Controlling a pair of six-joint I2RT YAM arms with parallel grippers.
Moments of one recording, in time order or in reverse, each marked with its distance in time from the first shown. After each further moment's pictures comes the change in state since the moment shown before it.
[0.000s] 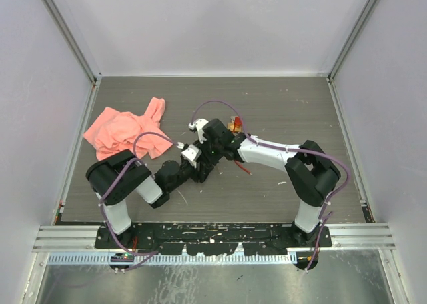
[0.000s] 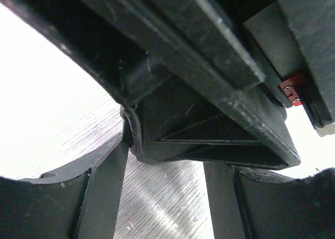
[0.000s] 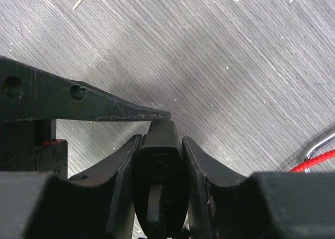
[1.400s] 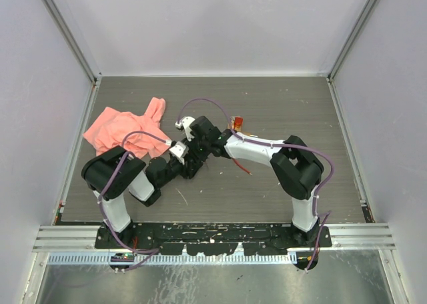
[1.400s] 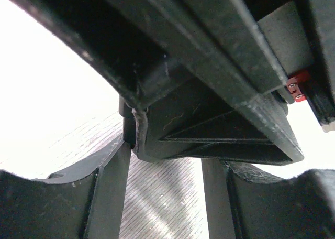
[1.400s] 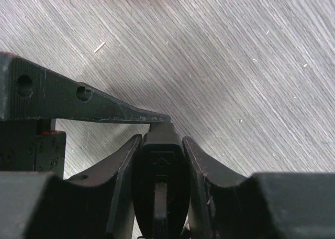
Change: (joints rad) left arm 0.171 0.010 -0.065 0.076 0.172 0.025; right arm 0.048 0.155 0.167 -0.008 0.010 -0.039
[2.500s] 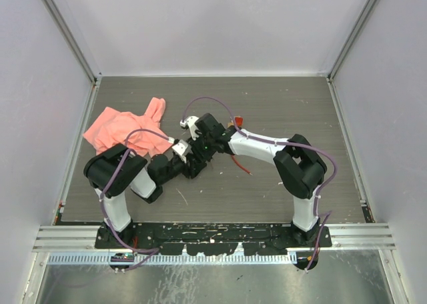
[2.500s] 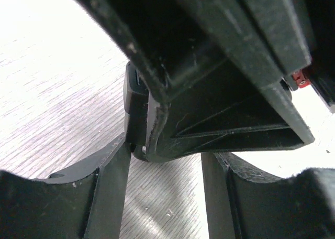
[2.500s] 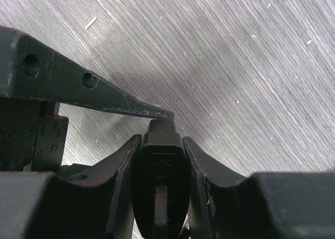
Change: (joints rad) left arm 0.023 0.027 0.039 -0.017 0.099 -0.035; right arm -0.042 -0.045 0.011 -0.064 -0.062 -0.026
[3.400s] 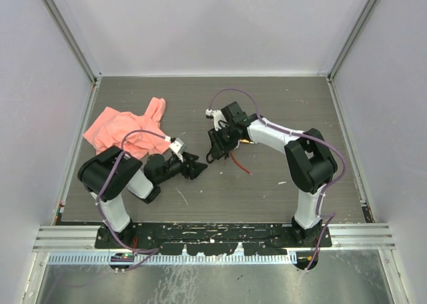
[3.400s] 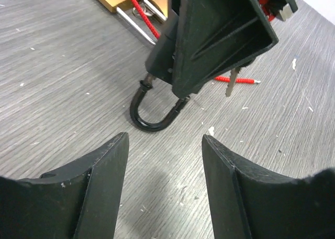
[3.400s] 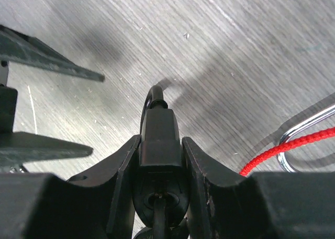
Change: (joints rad) left arm 0.015 -0.035 -0.005 -0.003 0.093 -0.118; right arm -0.235 -0.032 -0.015 -0.147 -0.253 0.039
